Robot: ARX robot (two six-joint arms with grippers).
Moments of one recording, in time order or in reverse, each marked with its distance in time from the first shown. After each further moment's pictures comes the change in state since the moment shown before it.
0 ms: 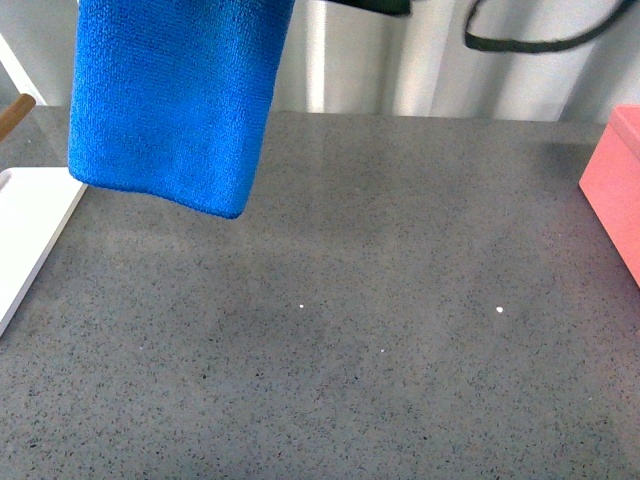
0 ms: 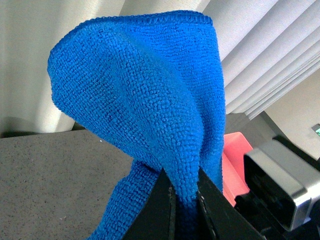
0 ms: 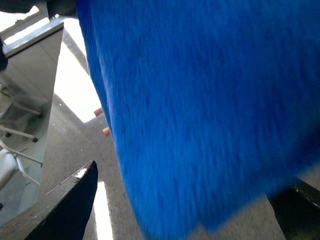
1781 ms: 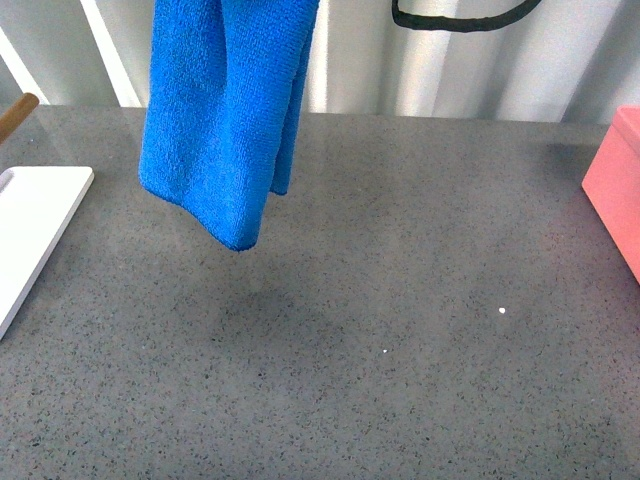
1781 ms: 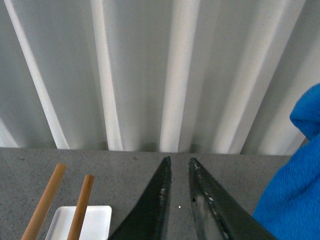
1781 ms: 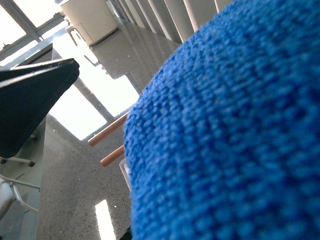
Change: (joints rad) left arm 0.054 -0.305 -0.599 0.445 -0.595 0.366; right arm 0.061 0.009 0.007 0.046 0.151 0.135
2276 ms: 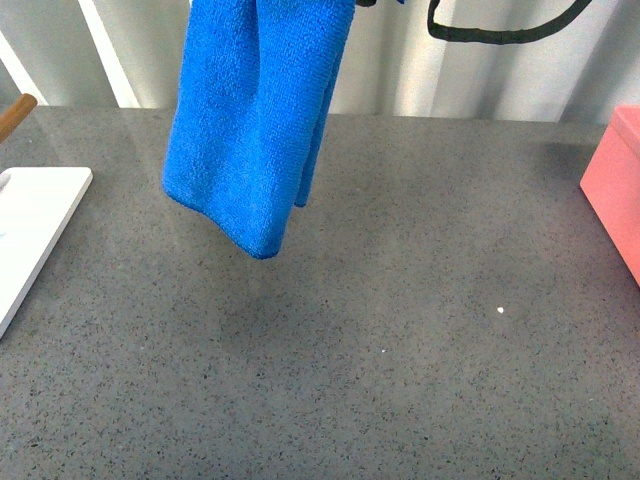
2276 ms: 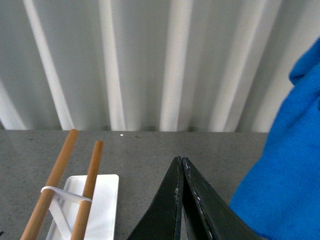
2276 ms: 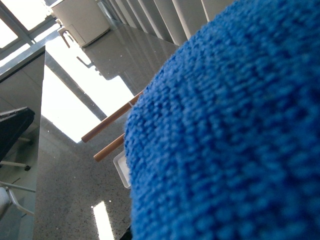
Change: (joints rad) left arm 0.083 -0.256 -0.285 0.031 0.099 0.013; right arm -0.034 -0.027 -0.045 0.005 -0.006 -0.002
